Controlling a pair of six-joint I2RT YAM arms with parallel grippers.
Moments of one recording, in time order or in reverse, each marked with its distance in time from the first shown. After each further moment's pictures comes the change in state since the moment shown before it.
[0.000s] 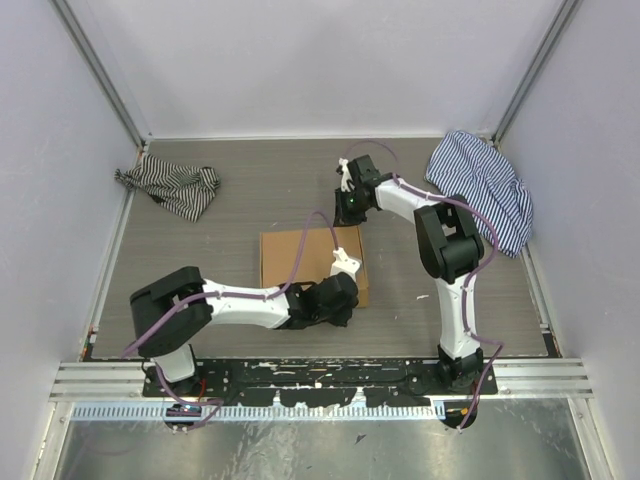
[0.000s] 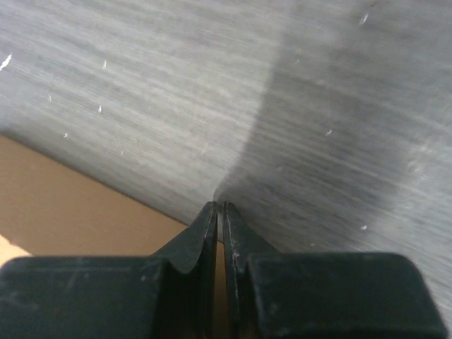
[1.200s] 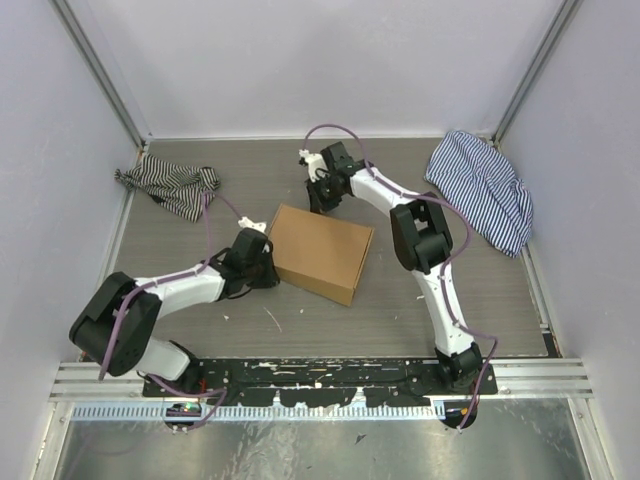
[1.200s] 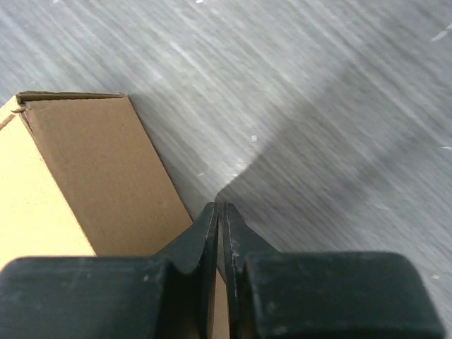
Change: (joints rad) left arm 0.624 -0.243 -0.287 -0.018 0.211 0.064; right arm 0.082 0.245 0.396 -0.095 -0.097 -0.345
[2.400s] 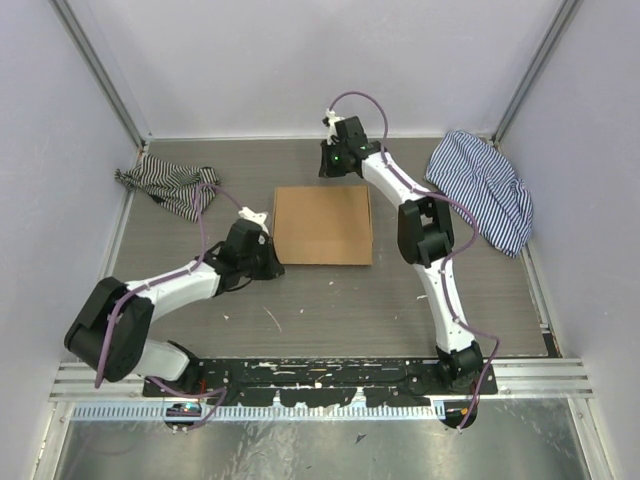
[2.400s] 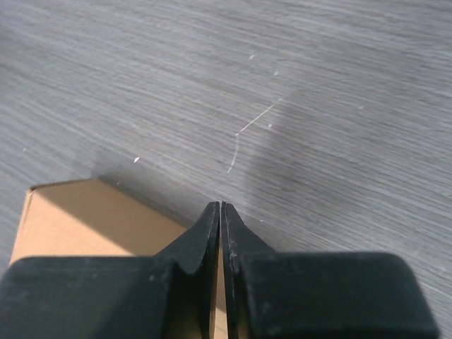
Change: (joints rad) left arm 0.029 -0.072 0.024 0.000 0.094 0.054; right arm -0.084 0.076 0.248 0.087 0.200 0.290
